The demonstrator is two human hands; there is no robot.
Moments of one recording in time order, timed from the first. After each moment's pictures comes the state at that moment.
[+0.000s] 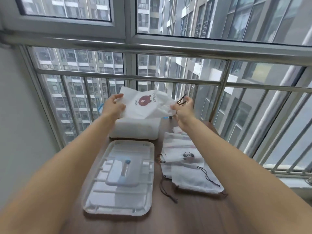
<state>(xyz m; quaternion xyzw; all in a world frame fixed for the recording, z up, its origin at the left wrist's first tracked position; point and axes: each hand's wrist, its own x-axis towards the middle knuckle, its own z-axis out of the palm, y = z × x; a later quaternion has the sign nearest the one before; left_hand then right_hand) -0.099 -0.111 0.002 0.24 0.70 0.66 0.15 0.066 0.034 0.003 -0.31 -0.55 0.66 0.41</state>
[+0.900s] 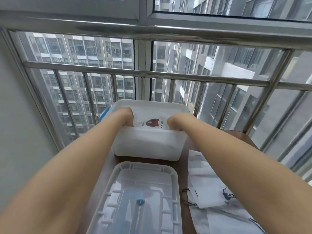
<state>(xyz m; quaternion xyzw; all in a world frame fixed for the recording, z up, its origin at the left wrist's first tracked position) -0.237 -0.007 -0.029 0.37 0.93 0.01 0.10 -0.107 0.106 -0.021 -0.31 -0.92 -0.07 -0.22</state>
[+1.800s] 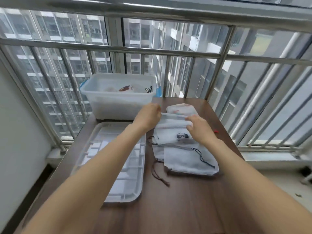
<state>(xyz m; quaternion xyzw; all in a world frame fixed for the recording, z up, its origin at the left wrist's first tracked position) -0.019 -0.022 -0.069 0.52 0.81 0.28 0.04 0.142 0.093 -0.110 -0.40 -0.90 0.15 0.14</state>
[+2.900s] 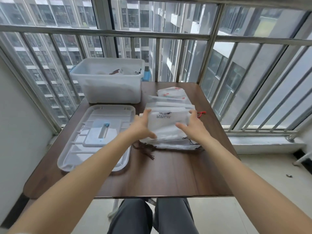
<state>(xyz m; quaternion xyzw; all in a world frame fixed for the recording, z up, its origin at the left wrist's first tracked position) 0.047 -0.066 -0.127 0.46 0.83 0.23 0.23 0.213 0.046 -0.126 -0.45 -0.82 0.34 0.14</state>
